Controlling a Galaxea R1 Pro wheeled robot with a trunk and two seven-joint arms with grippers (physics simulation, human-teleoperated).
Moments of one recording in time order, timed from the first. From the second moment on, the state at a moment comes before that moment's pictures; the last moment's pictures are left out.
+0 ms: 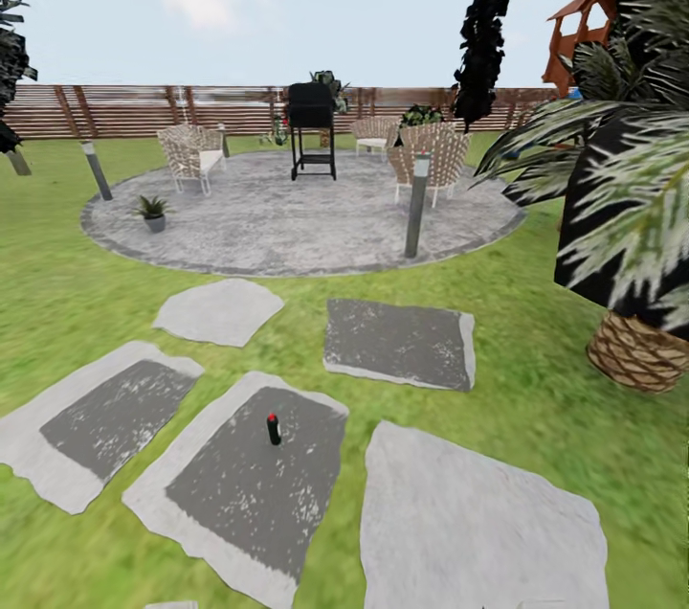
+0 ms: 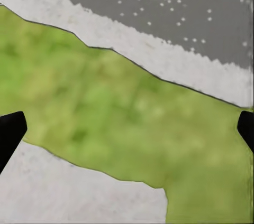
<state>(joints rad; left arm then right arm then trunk) -0.29 0.11 0.03 -0.19 0.03 -0.33 0.00 -0.16 -0.10 -0.02 -0.44 0.01 -0.31 0.01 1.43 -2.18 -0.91</state>
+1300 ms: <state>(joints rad) -0.29 0.11 0.03 -0.19 0.03 -0.33 0.00 -0.16 -0.09 -0.02 -0.45 0.01 -0.31 0.01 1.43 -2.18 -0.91</state>
